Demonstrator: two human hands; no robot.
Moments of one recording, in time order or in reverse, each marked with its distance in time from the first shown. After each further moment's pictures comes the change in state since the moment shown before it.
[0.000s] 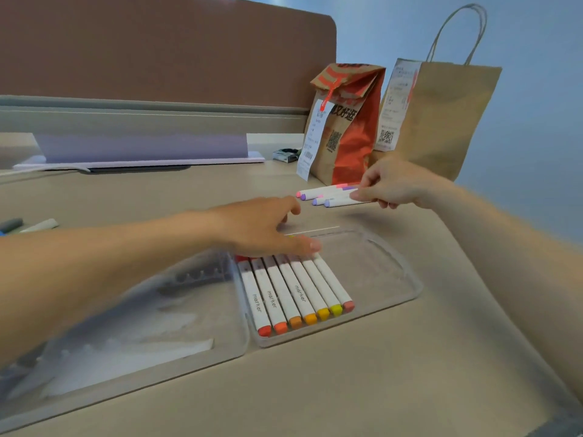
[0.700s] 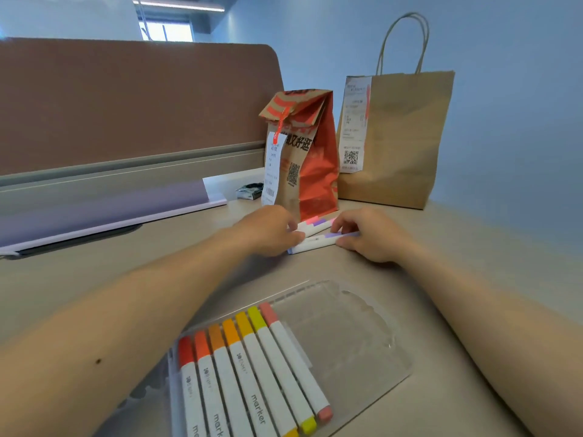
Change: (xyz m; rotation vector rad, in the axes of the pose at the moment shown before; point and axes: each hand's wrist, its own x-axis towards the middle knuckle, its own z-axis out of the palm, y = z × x) left_hand 0.166 -0.002 -0.007 0.143 0.172 0.032; right_hand 0.031 0.062 0.037 -0.030 0.206 -0.117
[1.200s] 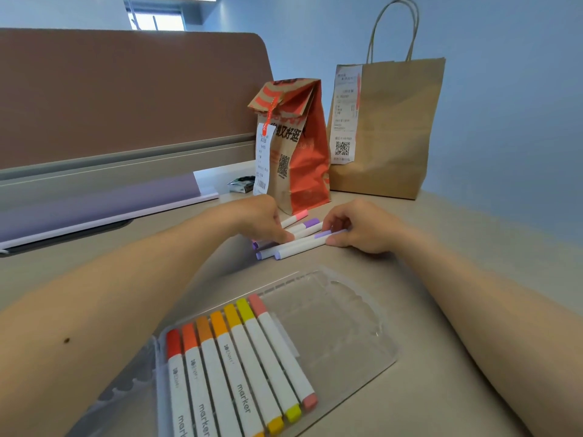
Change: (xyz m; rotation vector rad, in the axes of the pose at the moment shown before) left_hand 0.002 0.009 -0.019 -0.024 -0.197 -0.124; right_hand -0.004 0.002 -0.009 0.098 -0.127 -0.033
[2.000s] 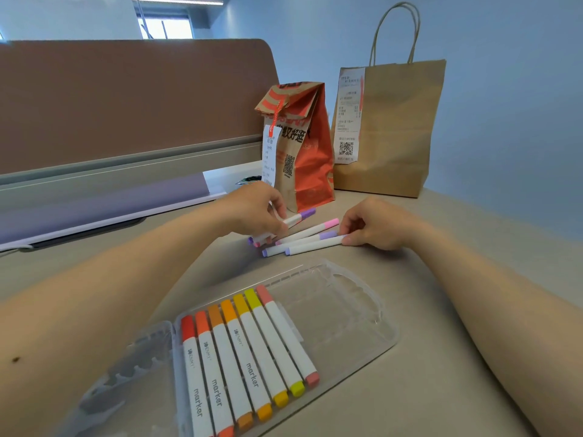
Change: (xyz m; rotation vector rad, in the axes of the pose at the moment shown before) left_hand -0.044 0.002 -0.012 -0.182 0.159 0.059; right_hand -0.016 0.000 -0.013 -0.074 -0.054 0.026
